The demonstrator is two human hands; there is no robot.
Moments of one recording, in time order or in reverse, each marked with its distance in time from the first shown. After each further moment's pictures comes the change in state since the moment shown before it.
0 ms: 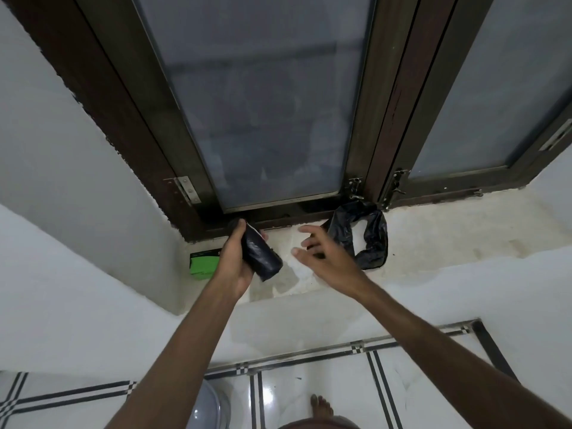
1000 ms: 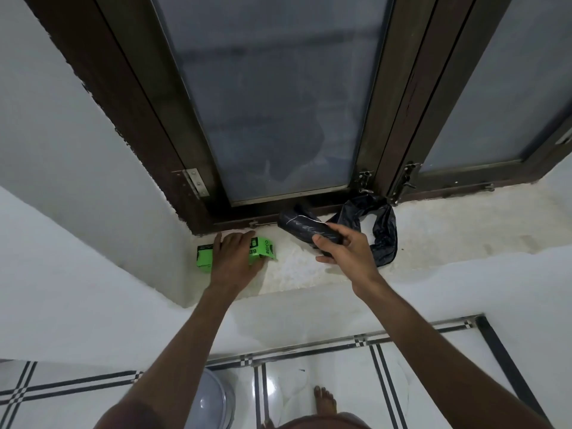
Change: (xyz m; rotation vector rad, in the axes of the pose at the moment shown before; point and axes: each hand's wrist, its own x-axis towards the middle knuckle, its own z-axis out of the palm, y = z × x) left_hand 0.052 -0.011 -0.080 2.022 0.114 0.793; right_hand 0.006 0.006 0.008 0.529 0.286 0.182
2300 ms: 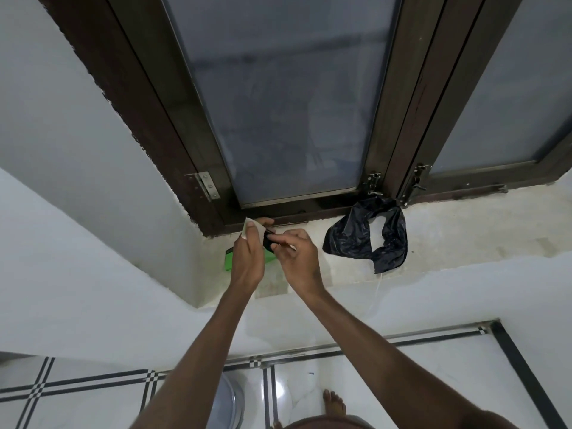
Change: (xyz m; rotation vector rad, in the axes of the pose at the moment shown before) left_hand -0.010 0.051 -0.046 -1.041 0.237 -0.292; right_hand -0.007 0.021 0.098 -0.319 -0.042 -0.326
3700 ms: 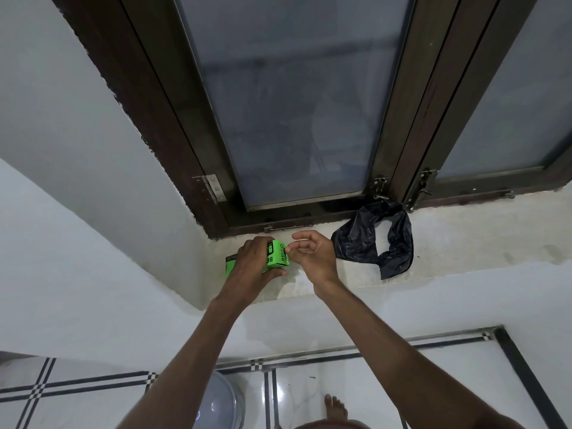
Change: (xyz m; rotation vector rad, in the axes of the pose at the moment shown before) left_hand 0.002 -0.036 -0.025 0.708 -0.299 0.329; right_hand 0.019 0.019 -0.011 0.281 0.060 0.309
